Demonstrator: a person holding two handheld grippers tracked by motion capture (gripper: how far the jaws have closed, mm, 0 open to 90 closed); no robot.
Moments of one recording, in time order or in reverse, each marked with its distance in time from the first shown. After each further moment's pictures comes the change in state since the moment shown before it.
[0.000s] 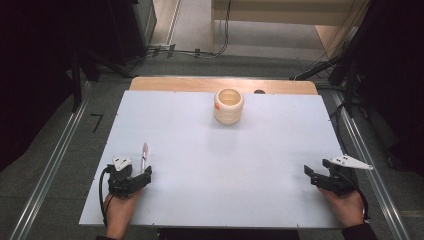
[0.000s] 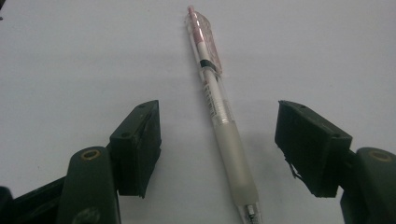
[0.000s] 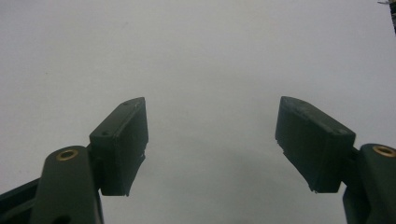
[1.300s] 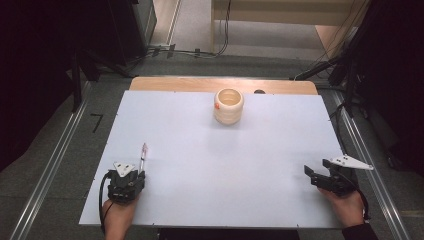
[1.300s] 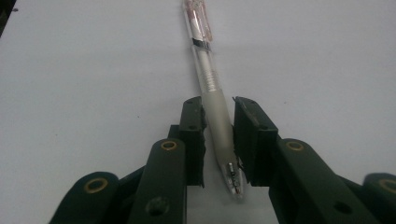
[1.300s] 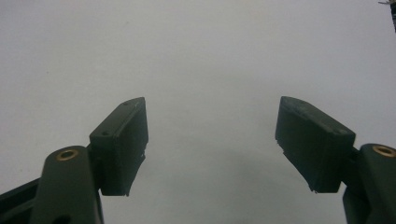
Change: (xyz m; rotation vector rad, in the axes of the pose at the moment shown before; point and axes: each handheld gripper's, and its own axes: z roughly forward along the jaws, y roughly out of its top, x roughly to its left) left arm -0.008 -0.010 -0.012 0.033 0.047 0.058; right arm 0.000 0.000 0.000 0.000 0.005 -0.003
